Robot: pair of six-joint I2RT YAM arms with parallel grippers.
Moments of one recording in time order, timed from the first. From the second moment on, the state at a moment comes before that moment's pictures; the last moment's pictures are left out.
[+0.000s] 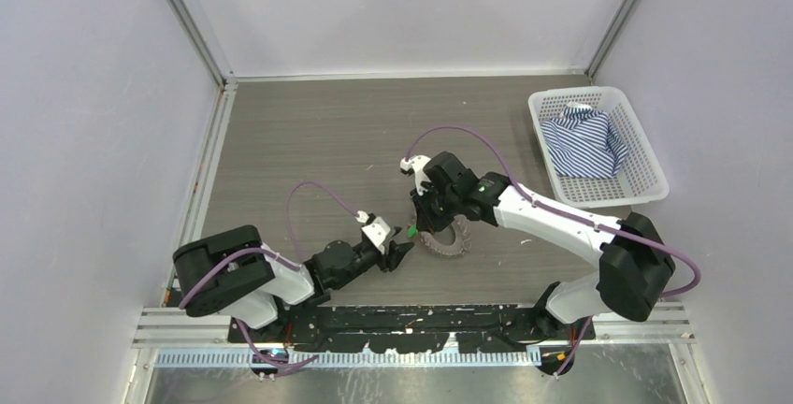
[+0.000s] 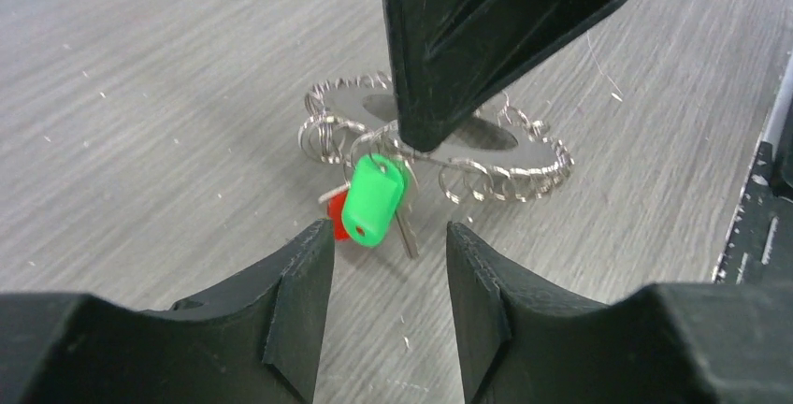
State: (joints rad) left arm -1.10 1.47 0.14 1.24 -0.18 -0.09; right arm 0.84 1.41 0.99 -0.51 -0.16 0.19
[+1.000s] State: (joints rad) left arm -1.17 1.59 0.25 1.38 -0.35 0.29; right arm 0.76 1.35 1.02 -0.51 -0.31 0.27
